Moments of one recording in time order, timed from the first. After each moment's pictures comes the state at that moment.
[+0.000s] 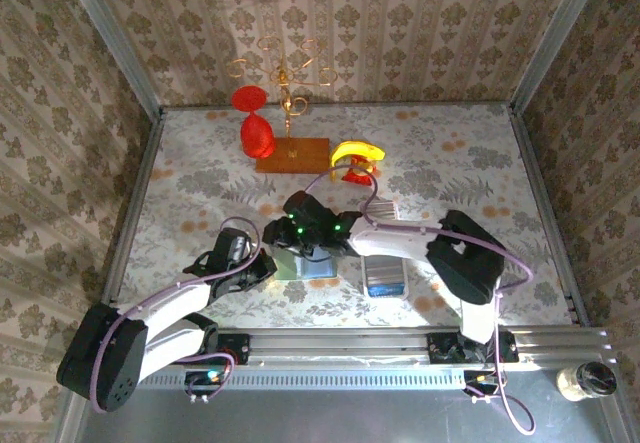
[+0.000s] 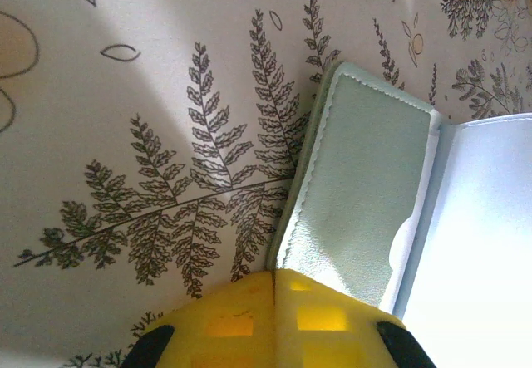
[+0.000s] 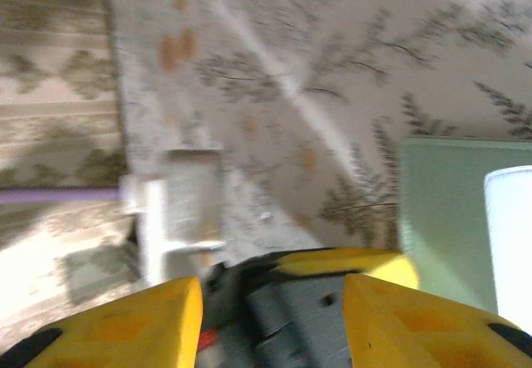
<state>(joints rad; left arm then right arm) -0.49 1.05 0.23 -0.09 0.32 -0.91 0.97 1.83 1.23 -0.07 -0.17 1.20</state>
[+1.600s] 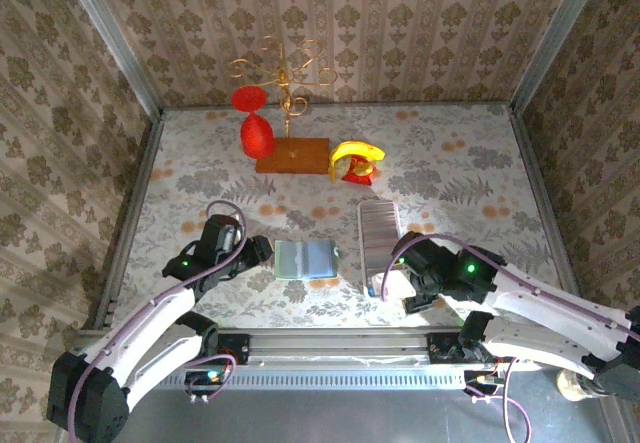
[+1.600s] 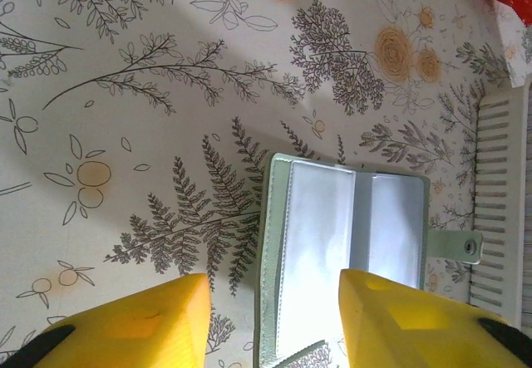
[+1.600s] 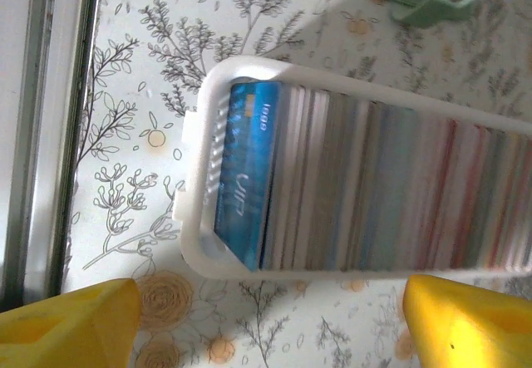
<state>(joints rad) -0.50 0.81 0.45 -0.47 0.15 -0.77 0.95 0.89 0.72 -0.95 0.09 -0.88</state>
